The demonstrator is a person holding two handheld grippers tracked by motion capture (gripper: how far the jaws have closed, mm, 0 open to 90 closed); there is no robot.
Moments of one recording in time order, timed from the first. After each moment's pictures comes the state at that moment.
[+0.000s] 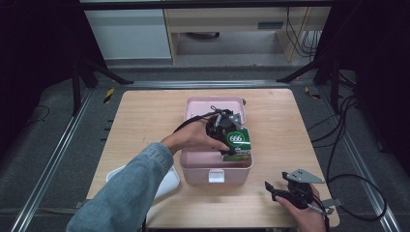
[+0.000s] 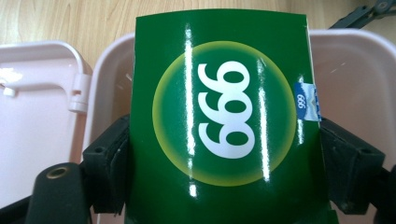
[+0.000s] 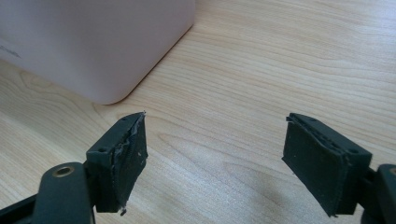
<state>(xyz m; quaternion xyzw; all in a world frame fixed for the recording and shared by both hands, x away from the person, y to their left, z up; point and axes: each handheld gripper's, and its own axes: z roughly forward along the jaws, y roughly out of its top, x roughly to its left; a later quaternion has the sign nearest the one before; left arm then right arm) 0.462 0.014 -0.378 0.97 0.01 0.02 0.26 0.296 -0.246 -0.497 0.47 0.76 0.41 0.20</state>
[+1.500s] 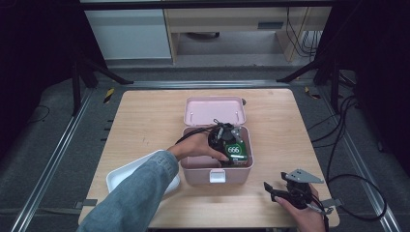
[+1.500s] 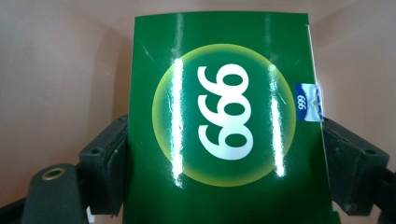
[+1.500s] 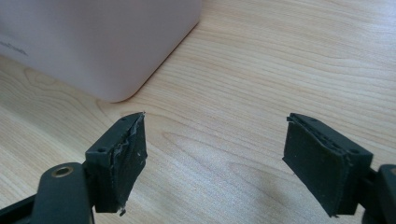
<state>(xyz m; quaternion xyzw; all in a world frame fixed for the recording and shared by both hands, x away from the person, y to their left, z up) 0.461 0.007 -0.432 0.97 0.01 0.02 0.22 0.297 -0.245 -0.498 0.47 0.76 0.41 0.19</state>
